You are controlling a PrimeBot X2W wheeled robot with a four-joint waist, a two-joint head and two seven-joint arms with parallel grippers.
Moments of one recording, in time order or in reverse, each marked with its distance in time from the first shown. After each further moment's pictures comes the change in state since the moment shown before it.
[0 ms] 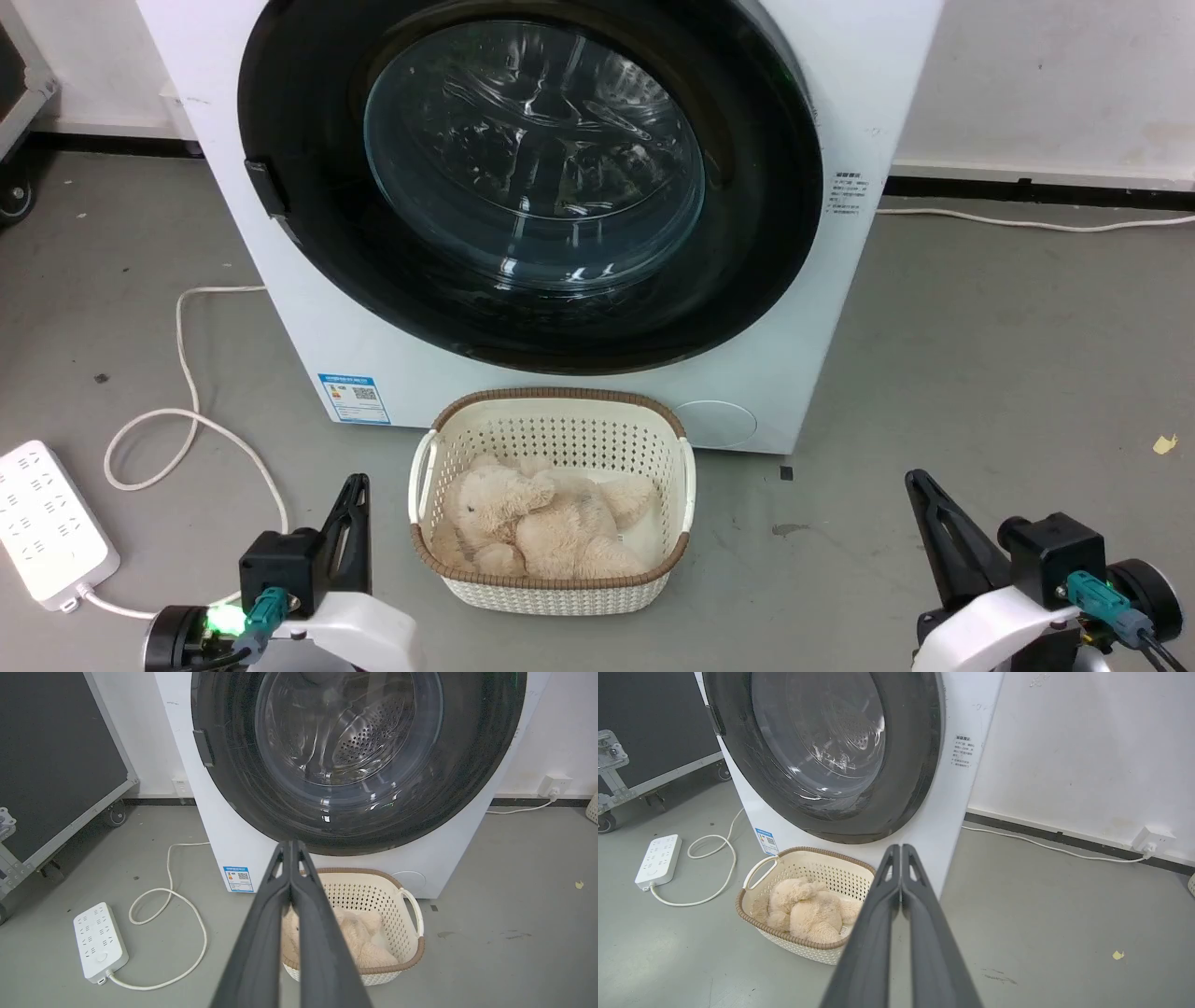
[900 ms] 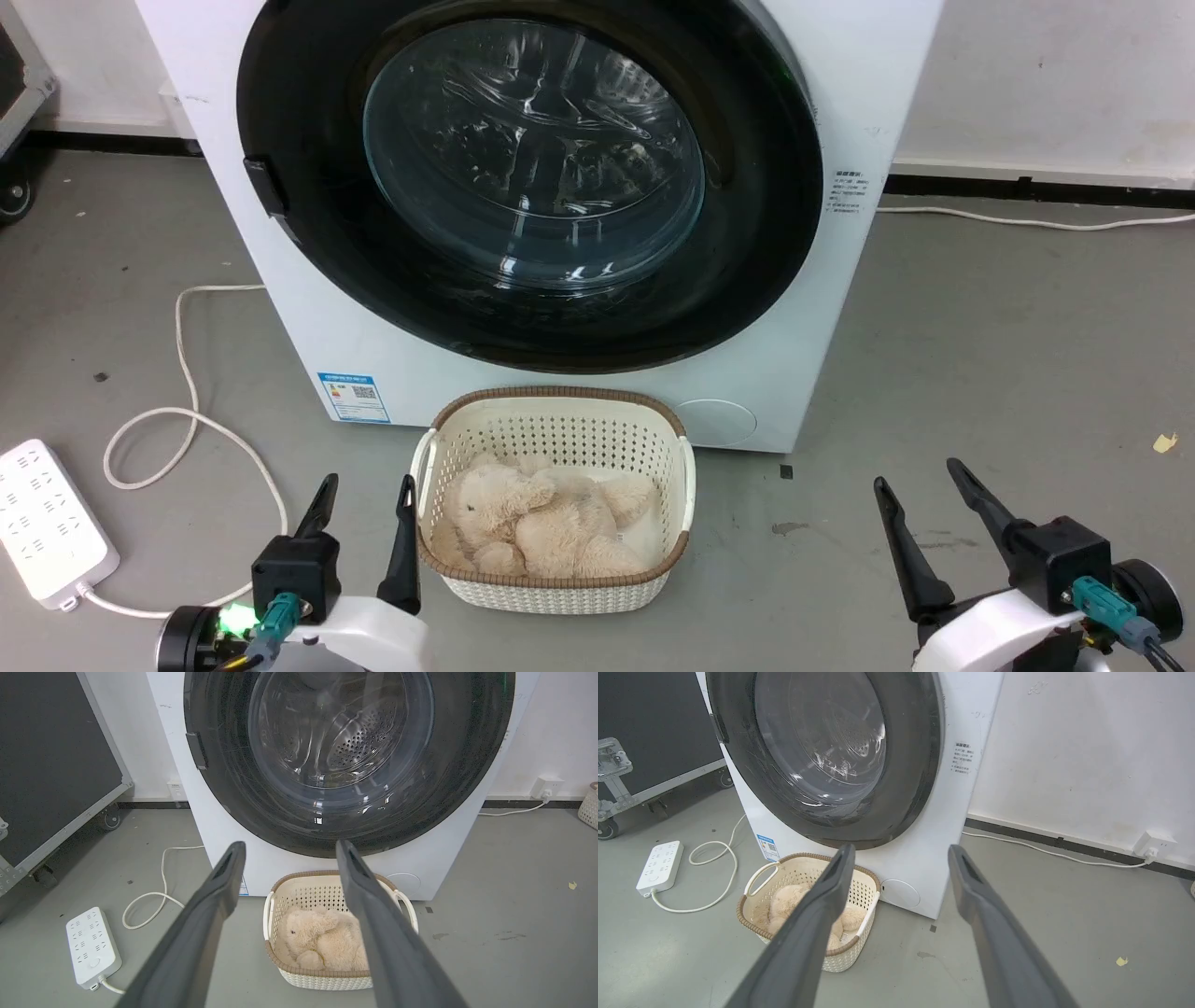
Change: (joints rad) left arm 0.001 0.000 -0.024 0.009 -0.004 0.012 -0.028; right arm 0.002 0.000 0.001 0.000 0.004 0.000 -0.029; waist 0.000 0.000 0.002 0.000
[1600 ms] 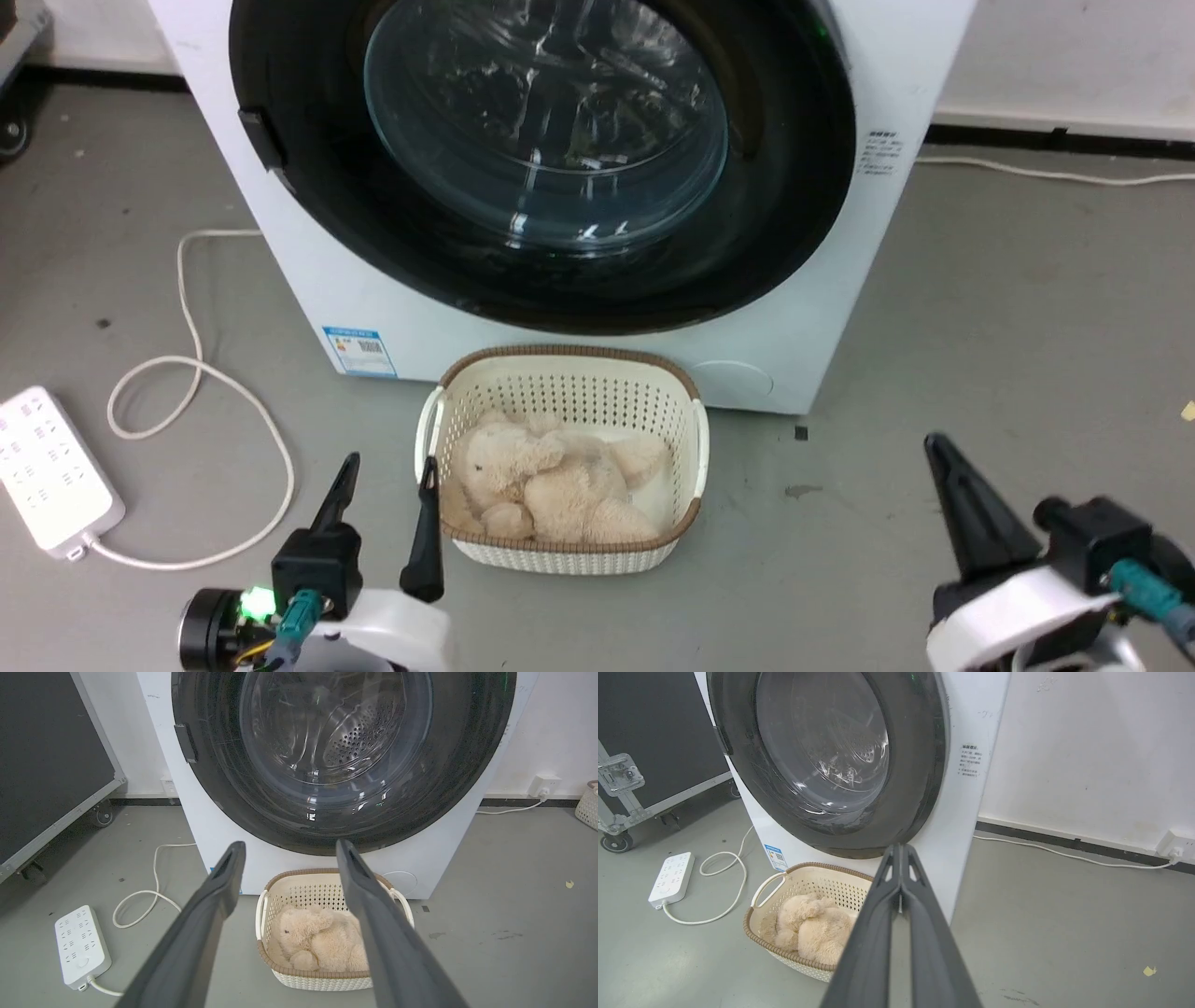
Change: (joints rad) left arm -0.015 0.000 -0.052 -0.010 -0.009 0.032 -0.044; right arm -0.026 -0.024 -0.001 -0.020 0.065 0.000 -0.035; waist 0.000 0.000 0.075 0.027
